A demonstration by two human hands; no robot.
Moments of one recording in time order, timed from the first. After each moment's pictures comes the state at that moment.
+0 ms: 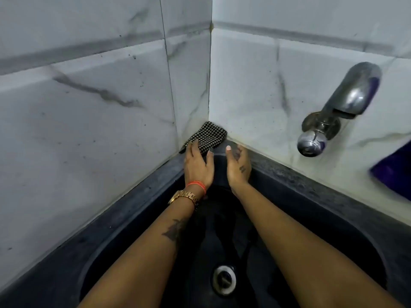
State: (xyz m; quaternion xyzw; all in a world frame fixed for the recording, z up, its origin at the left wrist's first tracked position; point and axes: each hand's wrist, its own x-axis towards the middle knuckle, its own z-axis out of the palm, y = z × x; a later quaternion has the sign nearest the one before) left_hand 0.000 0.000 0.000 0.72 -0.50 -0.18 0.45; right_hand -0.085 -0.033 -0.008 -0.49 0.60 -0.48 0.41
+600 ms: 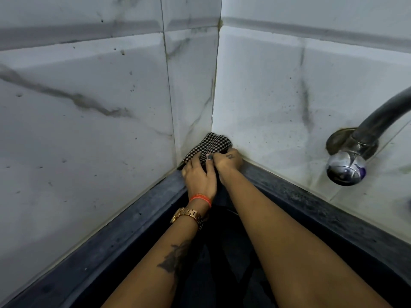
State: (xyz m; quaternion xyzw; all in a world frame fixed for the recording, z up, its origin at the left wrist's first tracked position) left_hand 0.009 -0.049 -0.021 0.74 -0.42 -0.19 0.50; right_hand -0.031 -0.118 -0.005 -0.44 0.66 -0.42 0.44
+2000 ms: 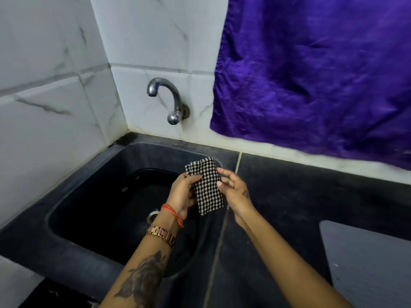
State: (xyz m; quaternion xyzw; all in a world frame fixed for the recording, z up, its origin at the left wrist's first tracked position) left_hand -0.226 0.305 0.089 0.47 -0.35 -0.65 0.48; right_hand -0.361 0.329 0.088 -0.44 0.51 -0.55 0.50
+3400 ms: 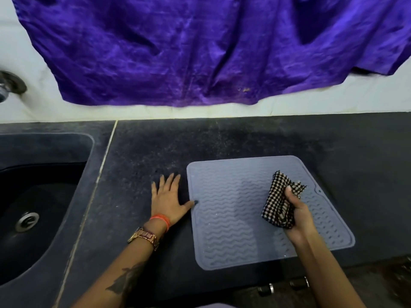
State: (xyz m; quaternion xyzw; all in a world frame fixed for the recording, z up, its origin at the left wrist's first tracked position) left_hand -0.474 0.428 -0.018 0.48 -0.85 -0.18 0.10; right_hand -0.703 0.622 0.031 0.01 0.52 -0.74 0.43
